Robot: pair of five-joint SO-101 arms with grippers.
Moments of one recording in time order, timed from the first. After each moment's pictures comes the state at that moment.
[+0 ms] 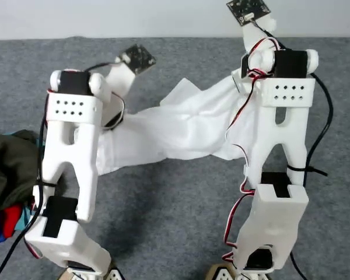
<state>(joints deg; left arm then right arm) 2.2 8.8 -15.3 98.9 -32.5 -2.1 25.6 -60.3 100.5 24.4</state>
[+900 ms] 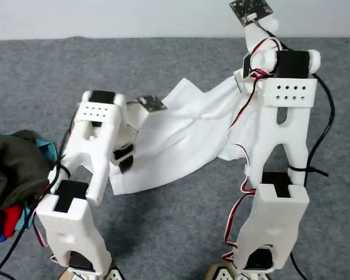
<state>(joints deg) 4.6 20.0 -0.3 95.3 -35.1 -1.8 25.6 -60.3 100.5 24.4</state>
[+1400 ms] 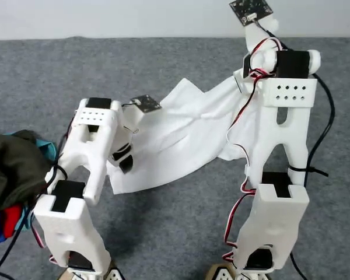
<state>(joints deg) 1.5 20.0 4.4 84.4 -33.0 -1.8 25.6 -60.3 100.5 24.4</state>
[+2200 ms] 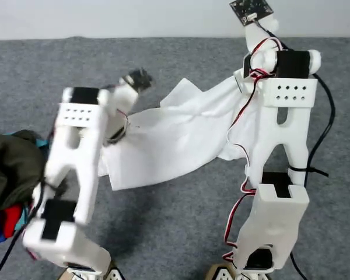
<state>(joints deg) 1.5 2.8 -2.8 88.0 -29.2 -1.8 24.4 -60.4 100.5 24.4</state>
